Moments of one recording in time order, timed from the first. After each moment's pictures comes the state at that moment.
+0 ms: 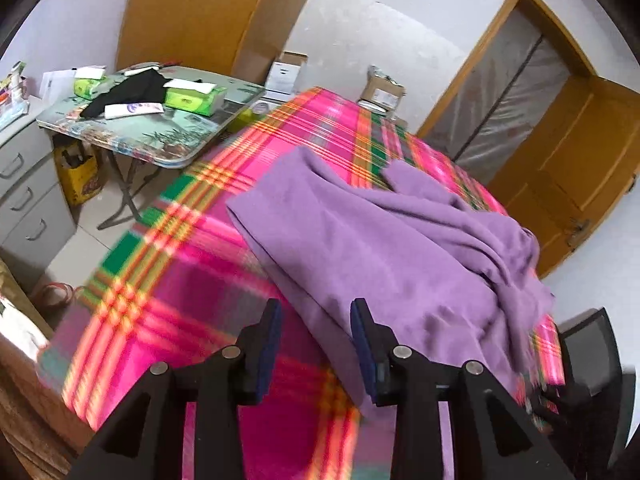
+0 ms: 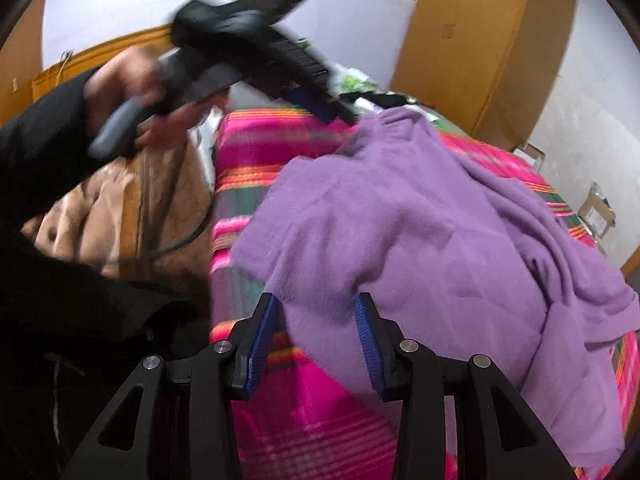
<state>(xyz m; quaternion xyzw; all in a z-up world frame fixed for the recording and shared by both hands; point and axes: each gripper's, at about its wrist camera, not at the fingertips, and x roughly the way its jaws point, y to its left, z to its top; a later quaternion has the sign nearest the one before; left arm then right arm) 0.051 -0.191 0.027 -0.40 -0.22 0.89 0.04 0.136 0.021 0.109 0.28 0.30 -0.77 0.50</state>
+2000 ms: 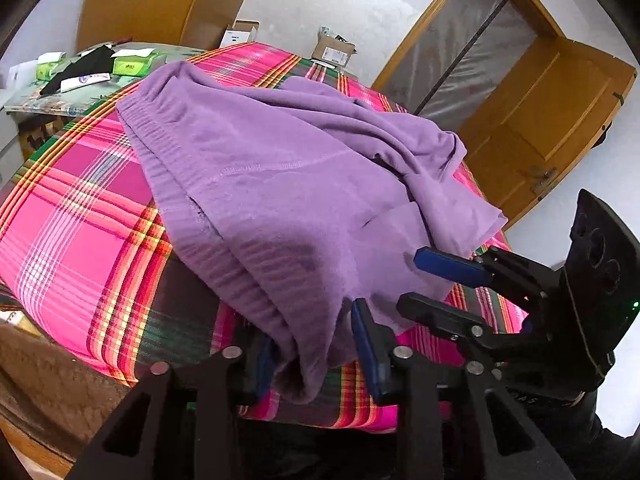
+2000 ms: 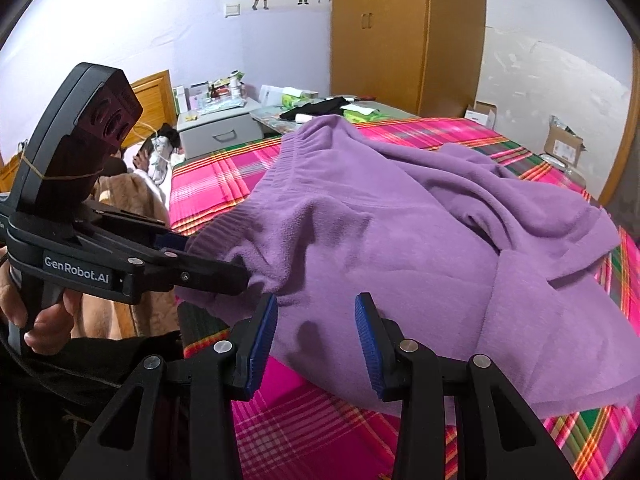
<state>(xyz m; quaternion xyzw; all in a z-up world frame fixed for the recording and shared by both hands) 0.099 -0.076 0.014 -0.43 -0.20 0.87 0.10 0.103 0.055 0.131 0.32 0.19 -0.81 0.45</state>
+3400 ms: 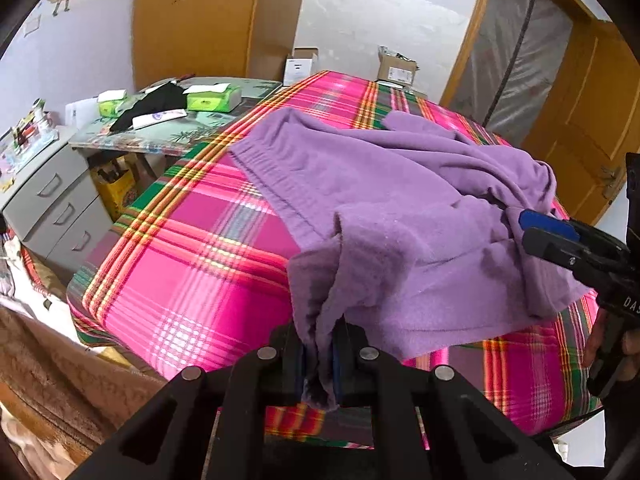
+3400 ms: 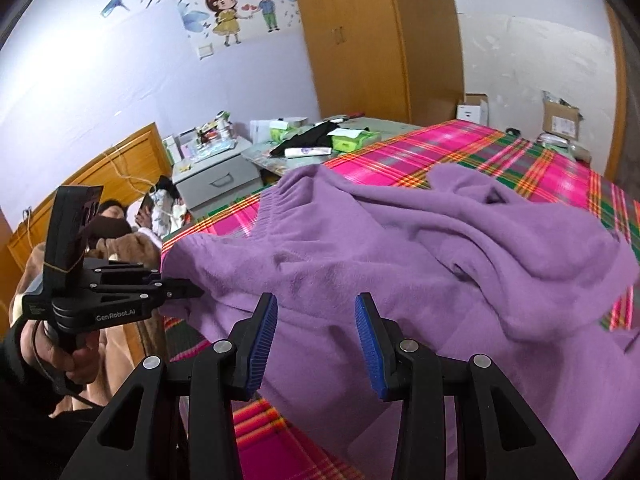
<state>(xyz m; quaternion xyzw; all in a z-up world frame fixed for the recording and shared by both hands) 0.095 -0.139 0.014 -0.42 -0.13 0.90 -0.04 0.049 0.035 0.160 0.33 0.09 -0.82 0.46</state>
